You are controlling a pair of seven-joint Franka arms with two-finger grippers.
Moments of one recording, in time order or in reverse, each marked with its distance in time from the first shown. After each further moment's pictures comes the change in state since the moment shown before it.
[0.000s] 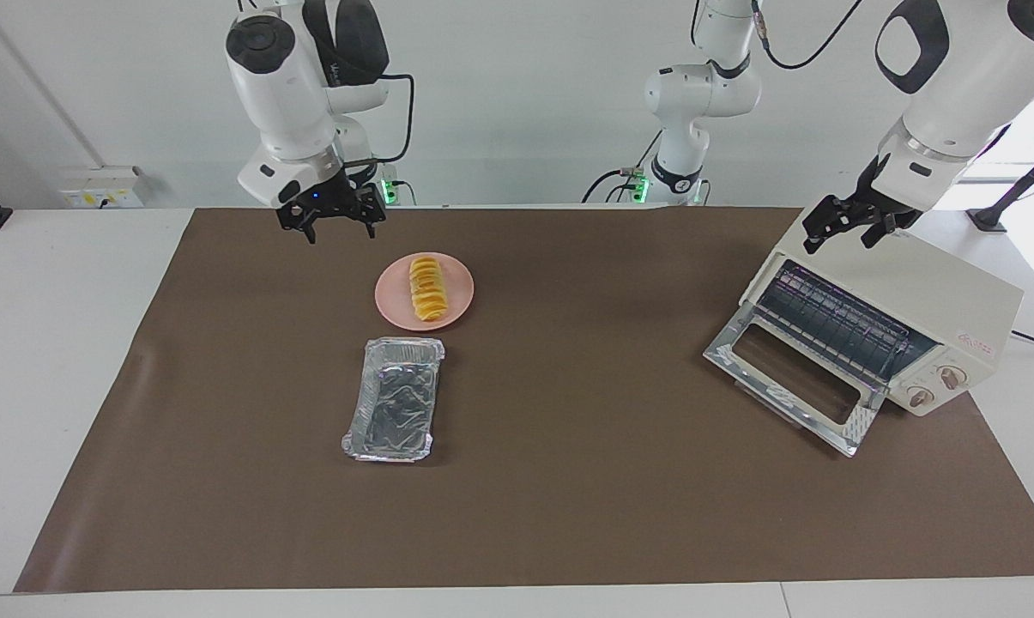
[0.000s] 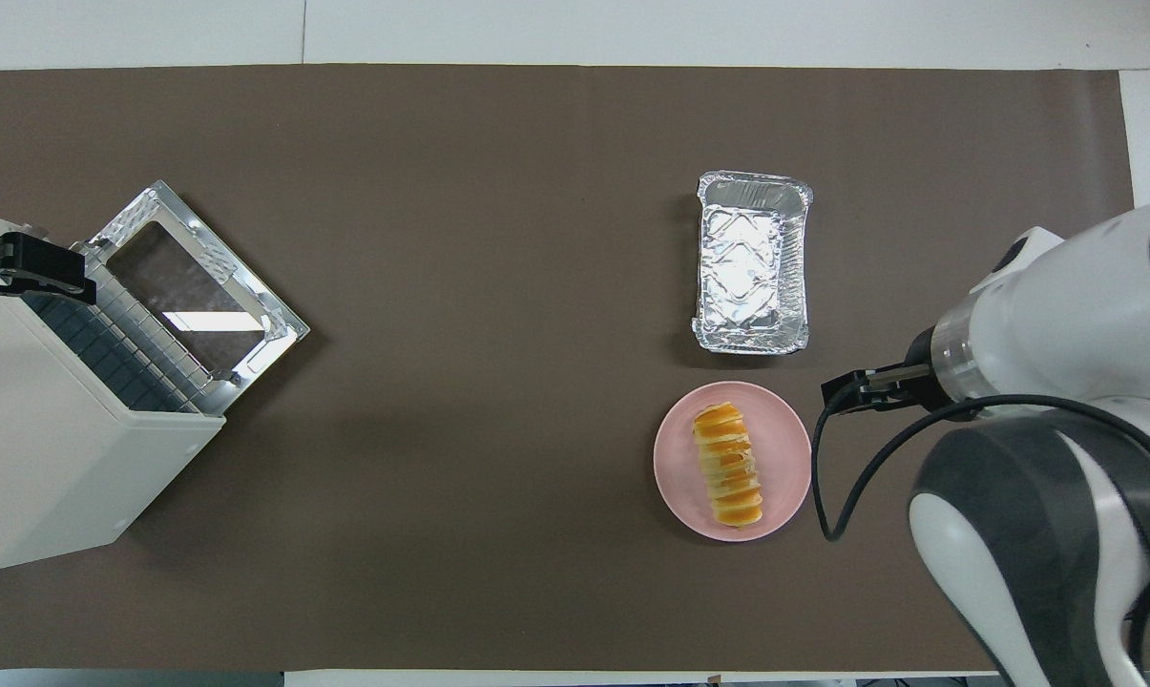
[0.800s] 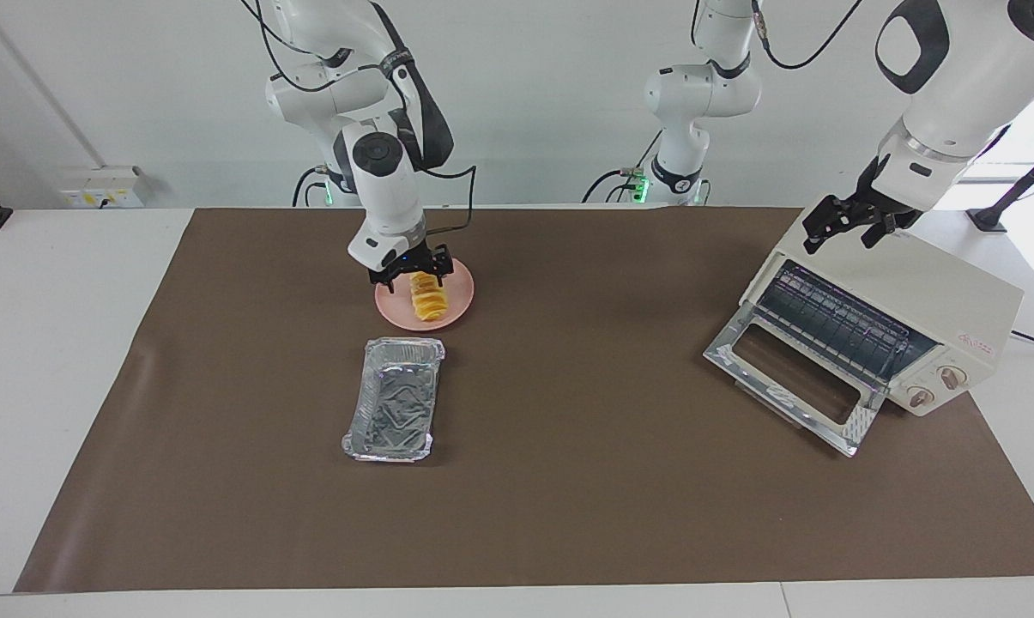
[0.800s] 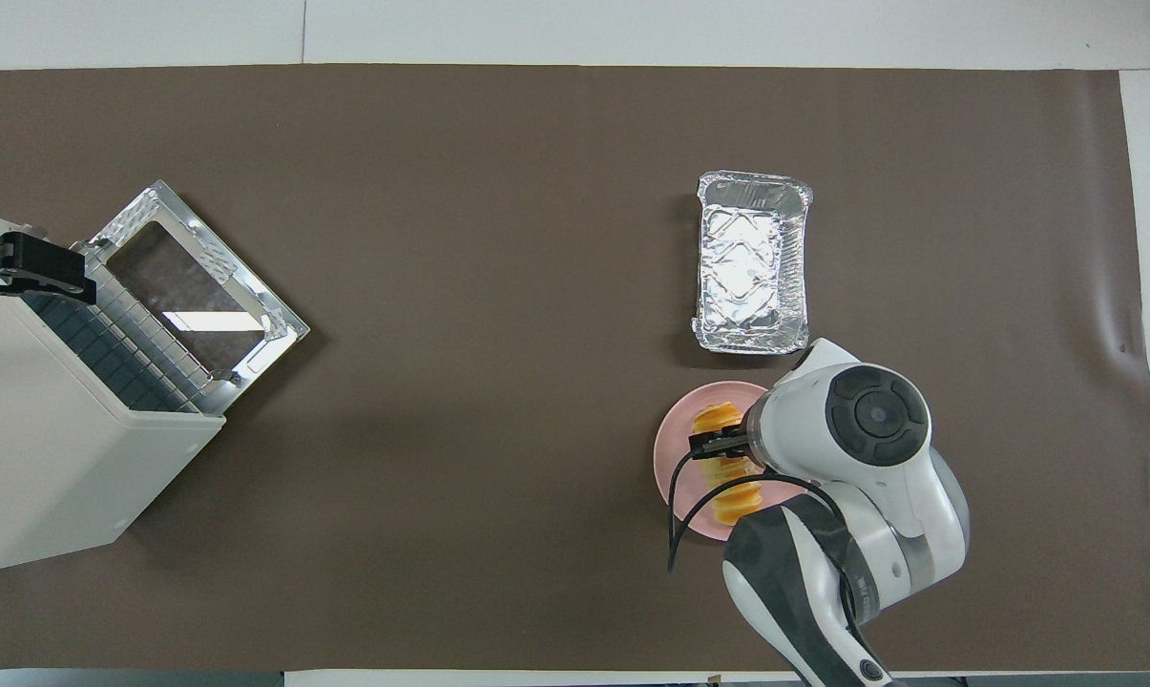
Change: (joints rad) left arm 0.000 0.000 0.000 0.000 0.000 0.000 0.000; right arm 0.173 0.090 0.003 -0.408 0.048 0.566 0.108
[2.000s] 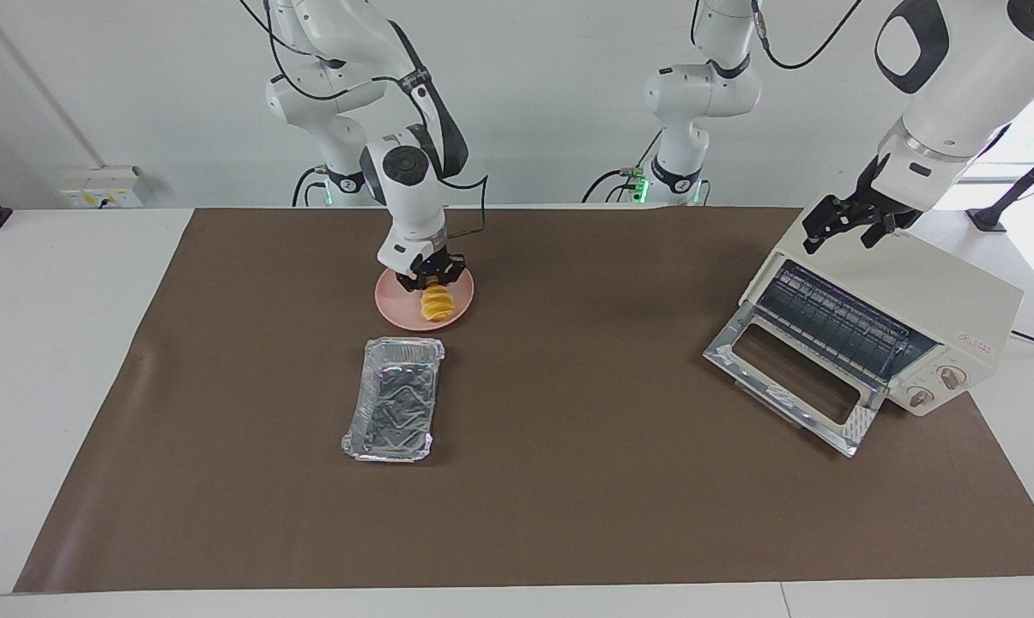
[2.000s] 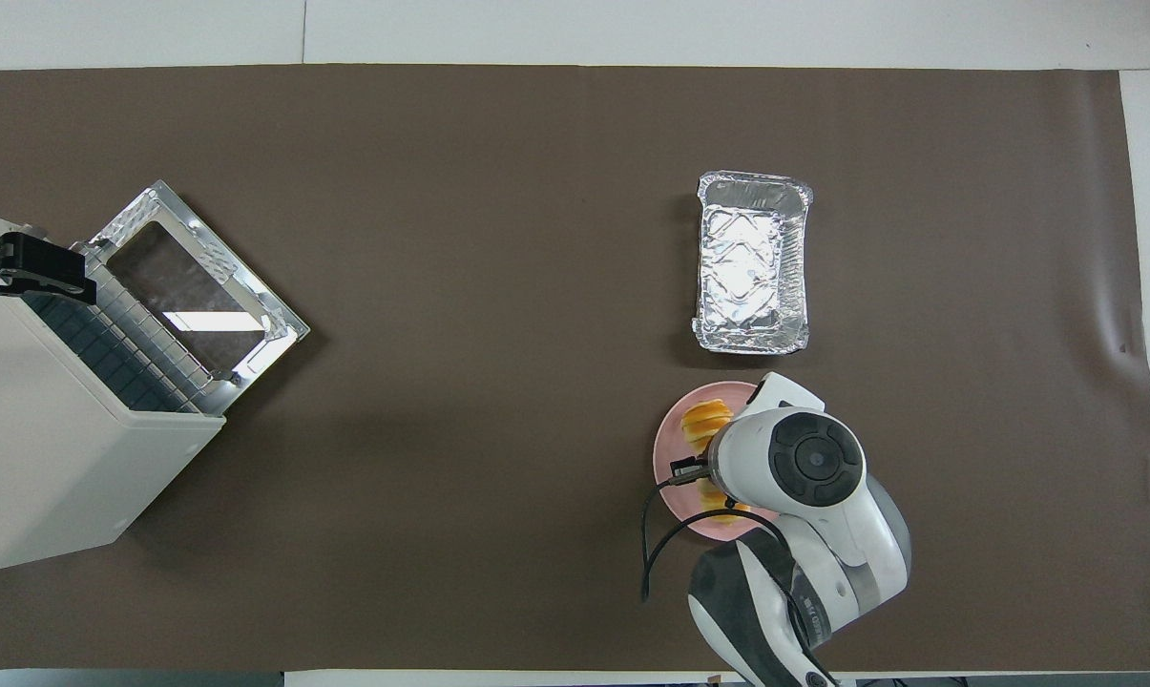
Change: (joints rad) left arm 0.000 0.000 0.000 0.000 0.000 0.000 0.000; right arm 0.070 0.045 -0.001 -0.041 0.006 0.088 0.000
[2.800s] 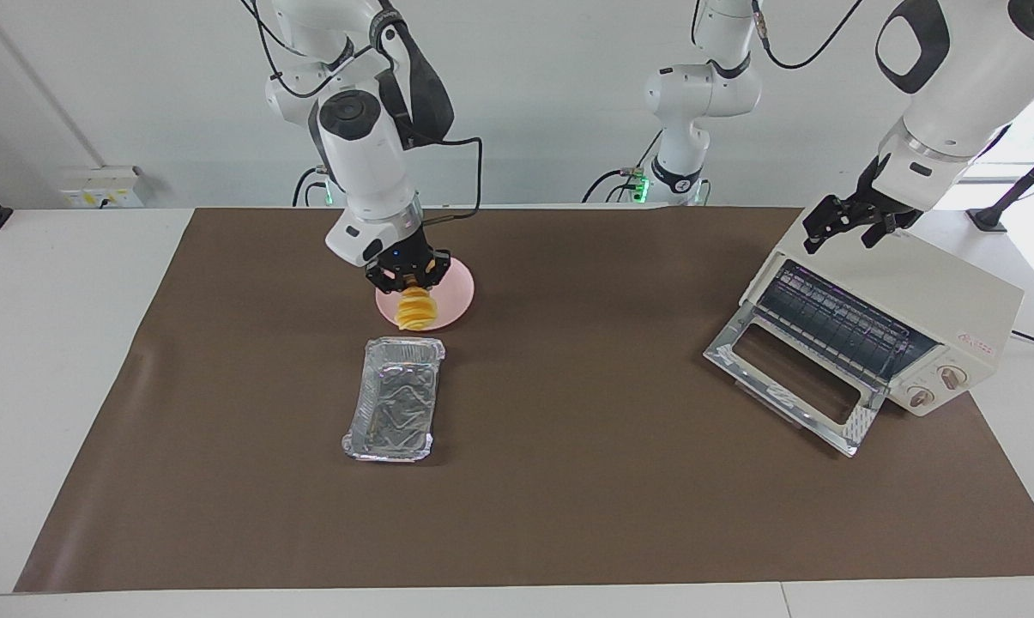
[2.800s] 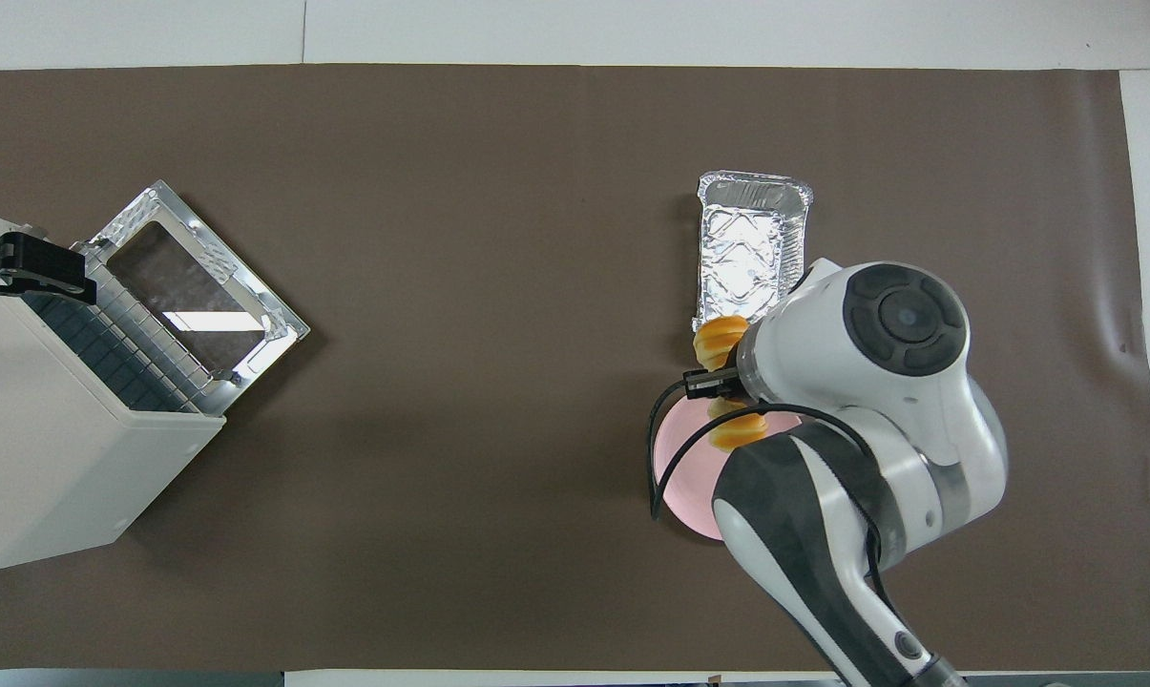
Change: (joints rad) left arm 0.000 0.000 0.000 0.000 0.000 0.000 0.000; right arm -0.156 0.119 -0.018 0.587 0.026 -0.362 0.003
